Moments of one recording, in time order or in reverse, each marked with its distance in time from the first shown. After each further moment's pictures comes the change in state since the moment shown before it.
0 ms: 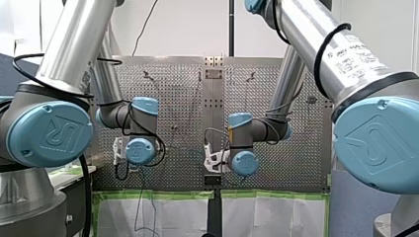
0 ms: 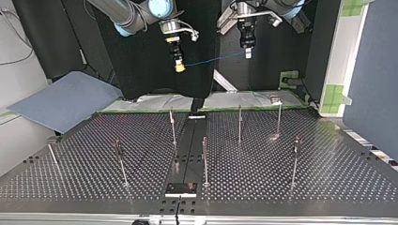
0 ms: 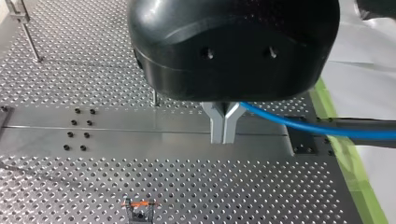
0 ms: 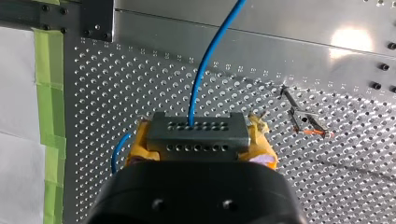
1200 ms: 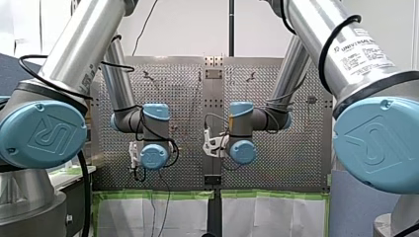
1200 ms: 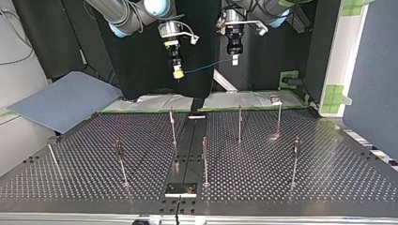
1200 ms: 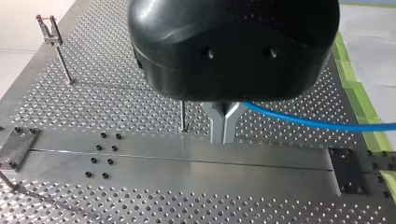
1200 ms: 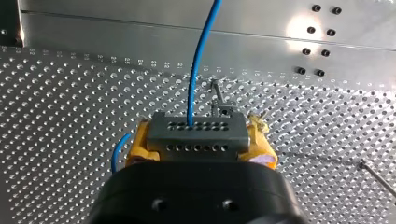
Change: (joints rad) left arm -0.073 -0.111 0.105 0.103 -0.006 -0.063; right arm -0.004 -0.080 -0.004 -0.054 -0.005 0.002
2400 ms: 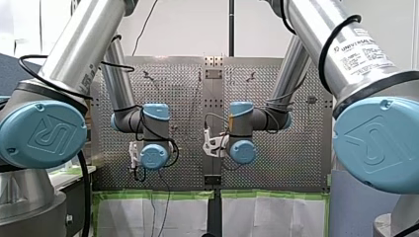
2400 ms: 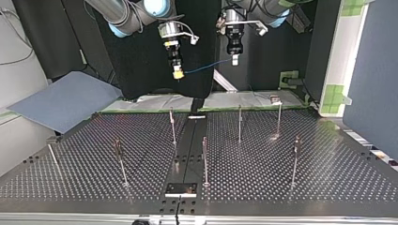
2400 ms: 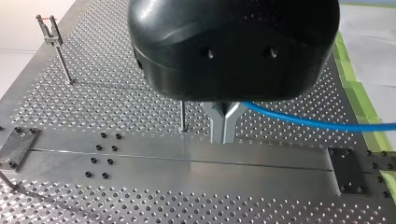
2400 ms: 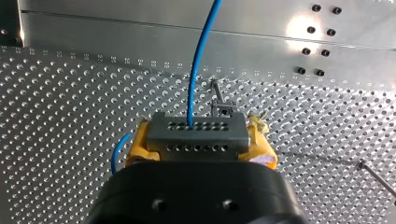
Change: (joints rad) left arm 0.000 0.000 0.000 -0.001 0.000 0.000; right arm -0.002 -0.003 -0.002 -0.002 -0.001 0.001
